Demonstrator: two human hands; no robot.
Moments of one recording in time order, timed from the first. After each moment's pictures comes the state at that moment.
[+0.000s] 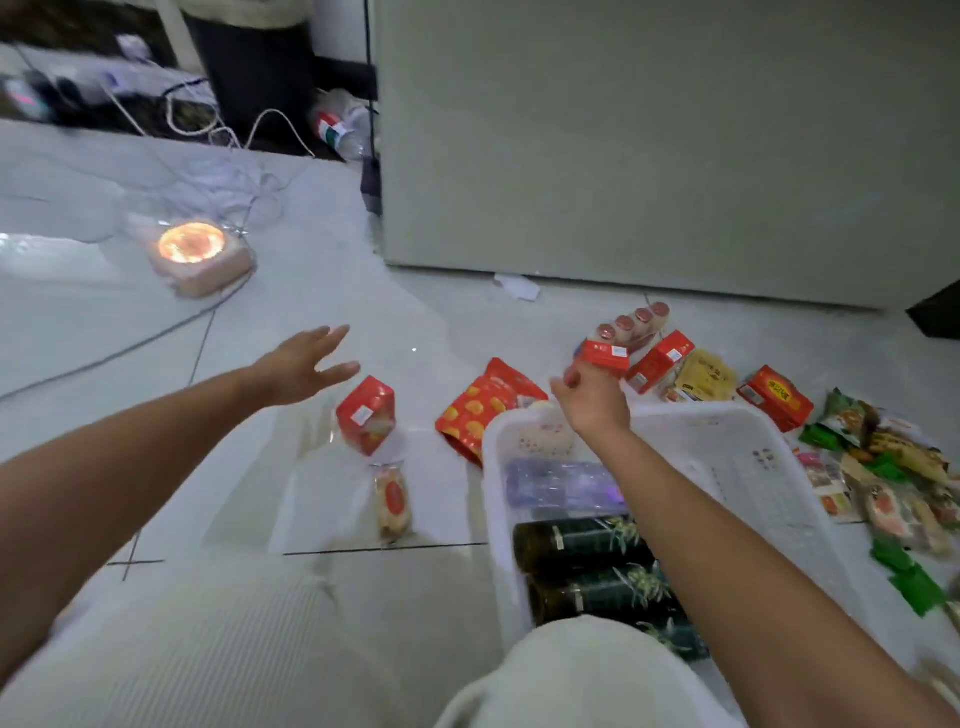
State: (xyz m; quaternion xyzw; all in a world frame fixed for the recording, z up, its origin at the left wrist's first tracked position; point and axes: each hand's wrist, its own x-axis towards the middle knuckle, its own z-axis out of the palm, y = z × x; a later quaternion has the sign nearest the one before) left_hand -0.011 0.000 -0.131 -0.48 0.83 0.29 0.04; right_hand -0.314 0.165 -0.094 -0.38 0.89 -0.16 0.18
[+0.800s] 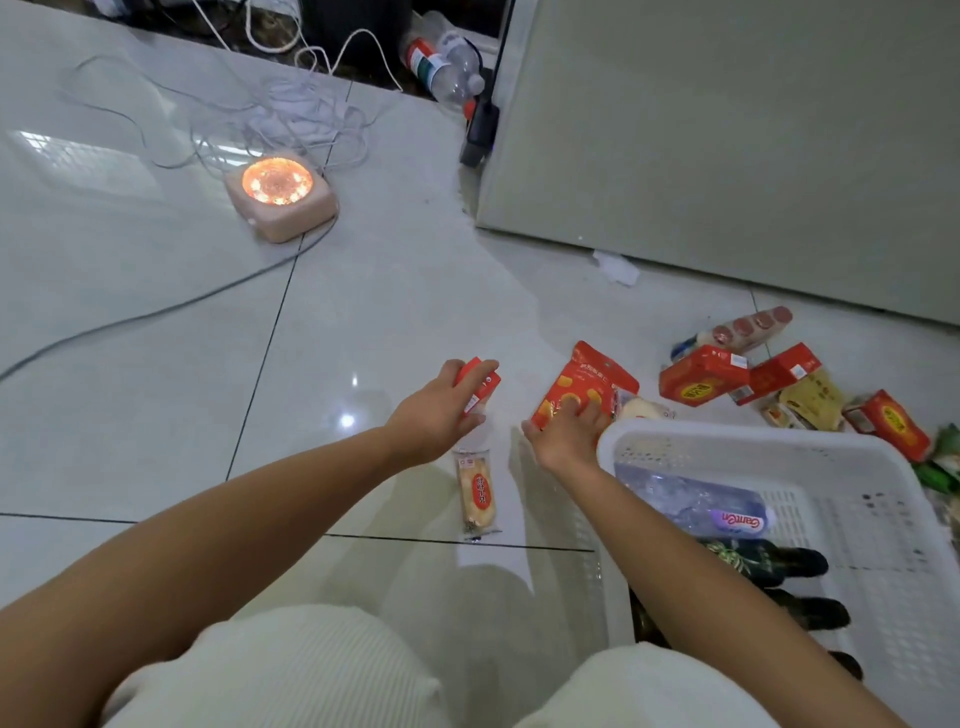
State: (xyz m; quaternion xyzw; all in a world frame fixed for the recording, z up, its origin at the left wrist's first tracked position) left_hand -0.029 0.051 -0.203 -0.40 0.84 0.36 -0.09; right_hand -0.193 0.119 -0.190 -0.37 0.89 0.00 0.26
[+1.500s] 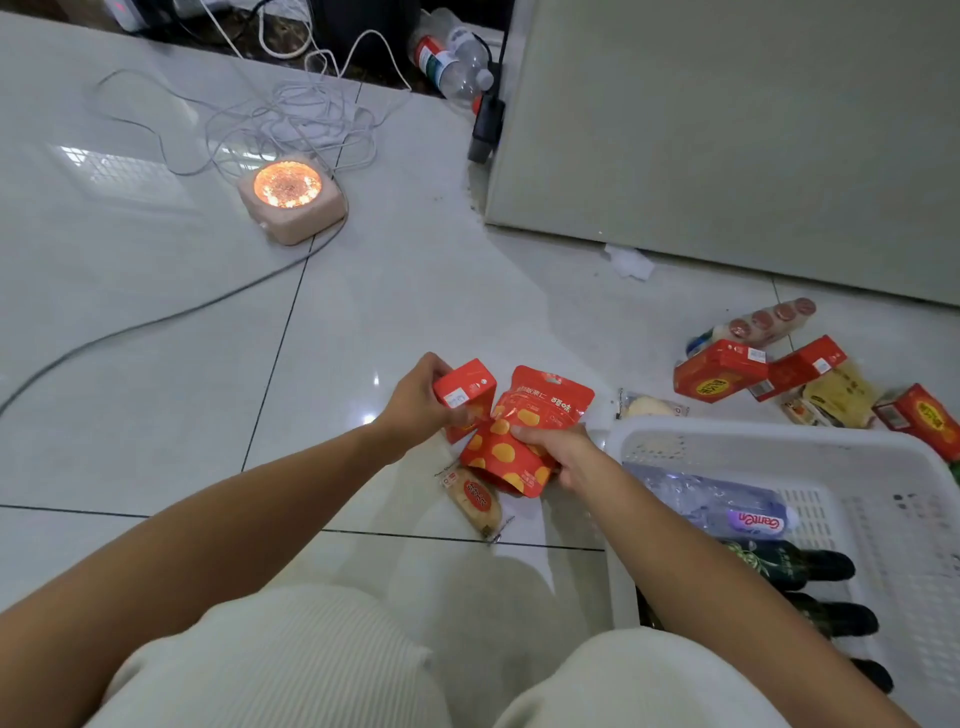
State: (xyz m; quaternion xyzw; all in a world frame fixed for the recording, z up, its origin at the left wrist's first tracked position) left_hand -0.017 0.051 -0.186 -0.53 0.59 0.58 -0.17; right_hand -0.196 0.121 -0.199 -0.04 0.77 -0.31 0.55
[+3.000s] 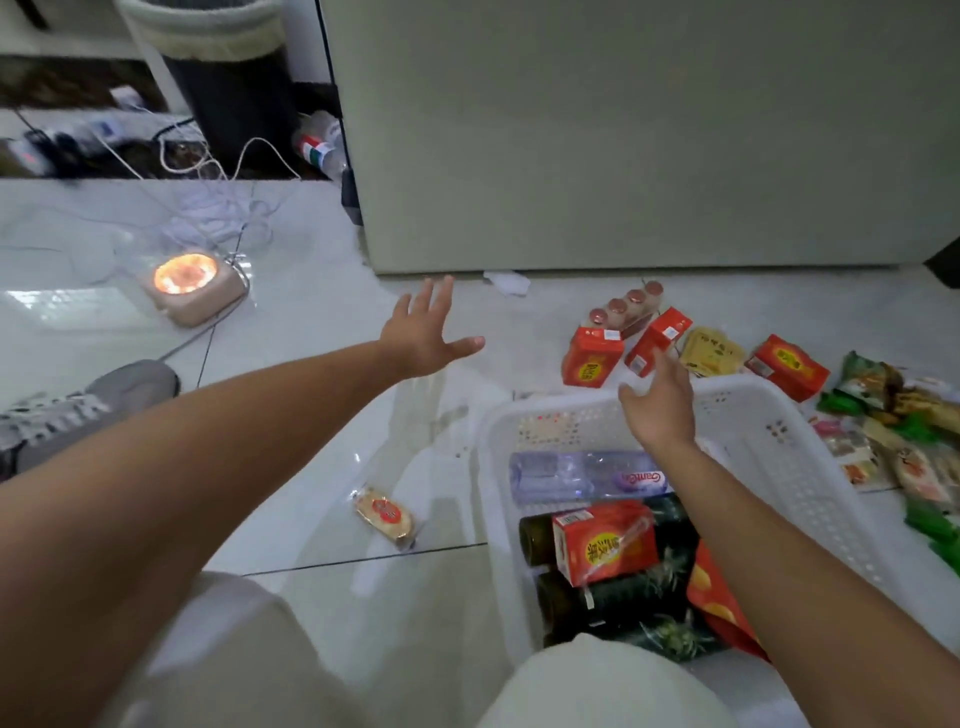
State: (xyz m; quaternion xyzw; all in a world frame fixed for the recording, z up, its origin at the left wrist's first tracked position) left_hand -0.159 0.045 -0.079 -0.46 0.85 0.26 0.00; right_hand -0.381 0.223 -0.114 -0.32 0.90 -0.27 0.12
